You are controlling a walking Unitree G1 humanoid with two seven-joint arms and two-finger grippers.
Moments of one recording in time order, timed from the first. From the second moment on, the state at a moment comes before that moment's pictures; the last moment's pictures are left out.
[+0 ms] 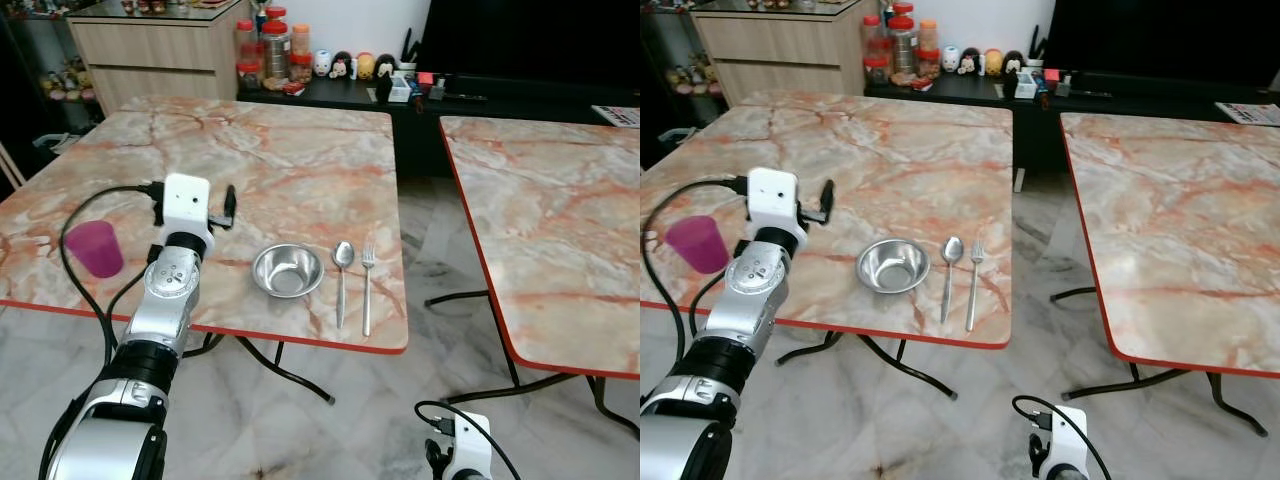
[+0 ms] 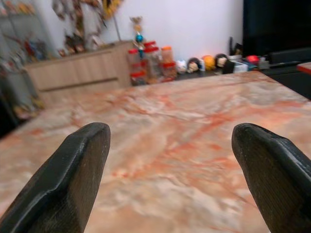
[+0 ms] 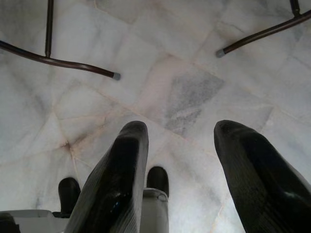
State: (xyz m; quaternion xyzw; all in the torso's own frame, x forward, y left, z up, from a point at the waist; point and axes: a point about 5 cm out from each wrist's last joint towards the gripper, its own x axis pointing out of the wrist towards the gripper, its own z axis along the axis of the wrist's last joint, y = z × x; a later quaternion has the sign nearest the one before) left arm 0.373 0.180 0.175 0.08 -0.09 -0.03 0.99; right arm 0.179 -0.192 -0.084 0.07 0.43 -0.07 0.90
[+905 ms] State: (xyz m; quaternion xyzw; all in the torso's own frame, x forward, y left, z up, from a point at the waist) left arm 0.369 0.166 0.111 0.07 0.17 -0.16 0.97; right arm 0.179 -0.190 -0.084 0.07 0.43 -0.07 0.90
